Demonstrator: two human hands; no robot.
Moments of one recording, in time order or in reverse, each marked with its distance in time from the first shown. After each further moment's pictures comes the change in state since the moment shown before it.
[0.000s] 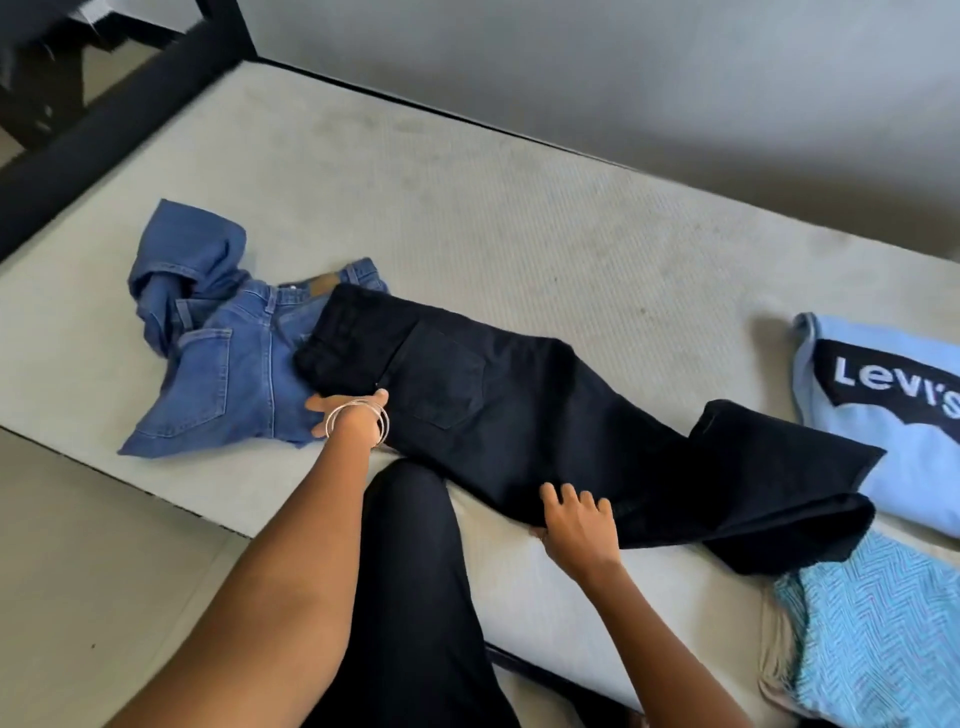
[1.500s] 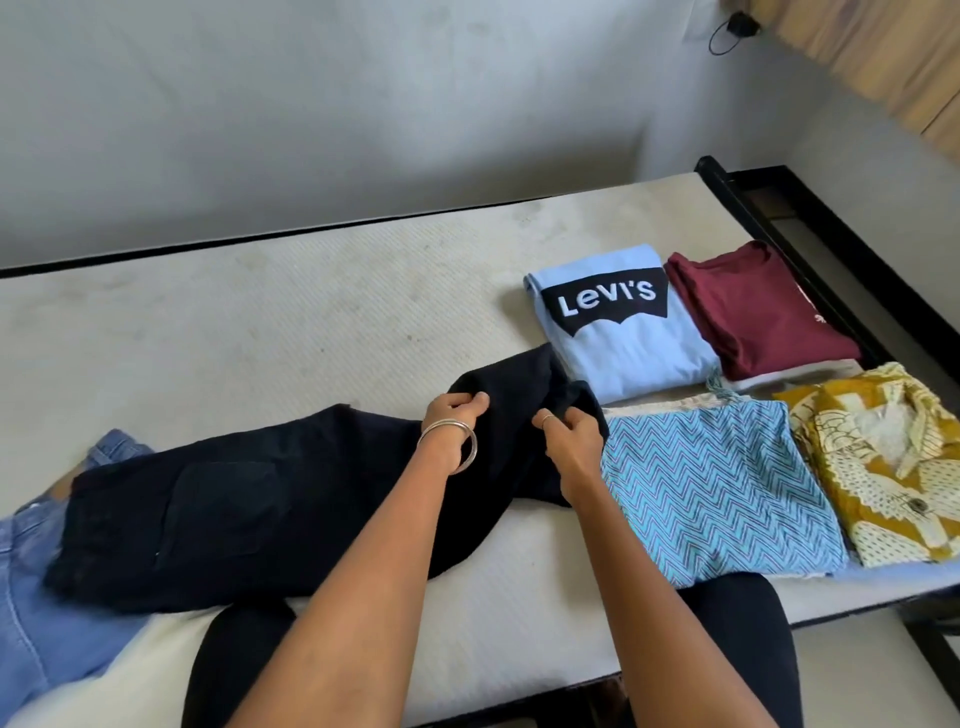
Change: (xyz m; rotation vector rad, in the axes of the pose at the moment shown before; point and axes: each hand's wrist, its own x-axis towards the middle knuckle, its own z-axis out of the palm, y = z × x) left_hand -0.285 -0.022 0.243 0.399 -0.806 0.458; right_hand -0.055 0.199 -0.054 1.718 0.603 0.910
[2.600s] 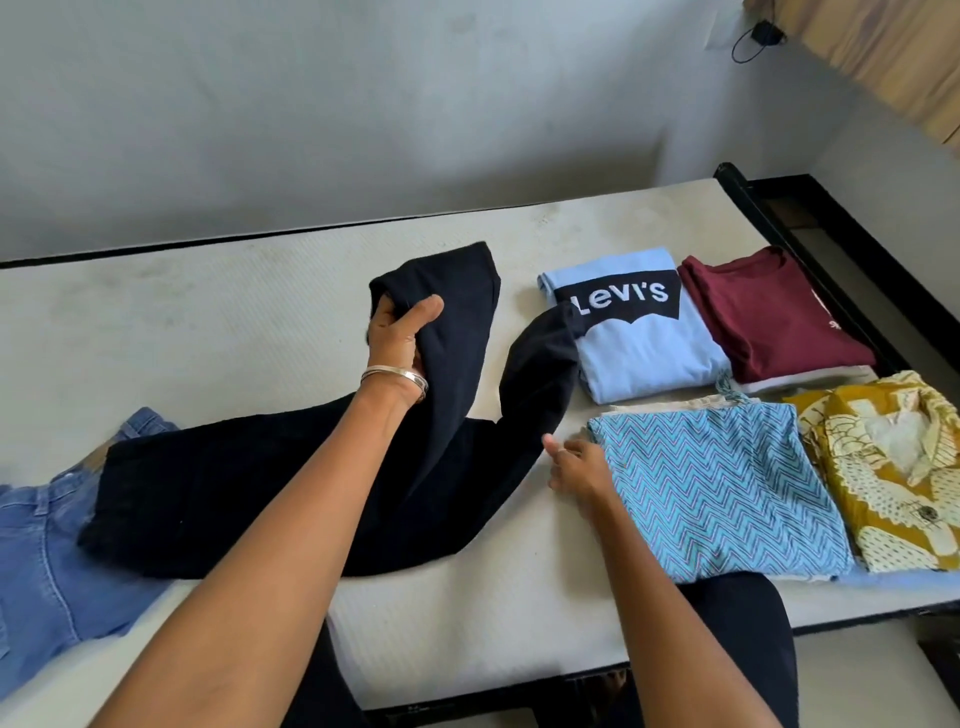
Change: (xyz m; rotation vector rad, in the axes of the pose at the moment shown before) left_hand -0.055 0.076 -0.062 -0.713 -0.132 0.499; right_hand 0.034 0.079 -0.015 -0.137 -0.201 0.079
